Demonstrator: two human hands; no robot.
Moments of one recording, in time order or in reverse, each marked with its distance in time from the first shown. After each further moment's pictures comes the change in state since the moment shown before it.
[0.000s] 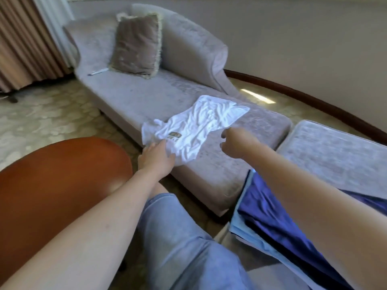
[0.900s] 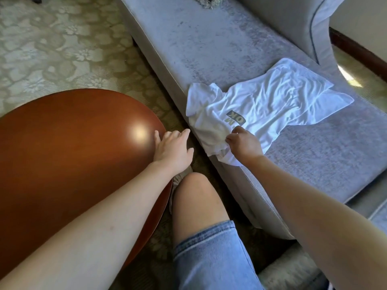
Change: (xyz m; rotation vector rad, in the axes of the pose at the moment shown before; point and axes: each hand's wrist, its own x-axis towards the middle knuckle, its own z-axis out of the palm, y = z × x) left_hand 0.142 -0.145 0.072 0.095 -0.106 -0.047; right_hand 0.235 -0.100 0.213 -0.066 0.052 -0.357
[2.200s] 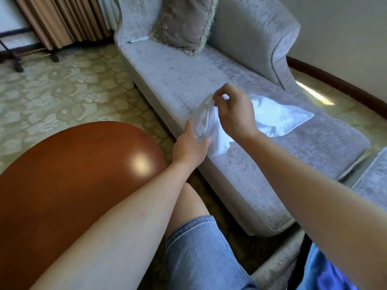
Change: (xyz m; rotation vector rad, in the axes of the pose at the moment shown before) left_hand -0.040 0.091 -0.066 -0.589 0.199 -0.058; right_hand -0.052 -0.068 -0.203 0.685 0.569 -0.043
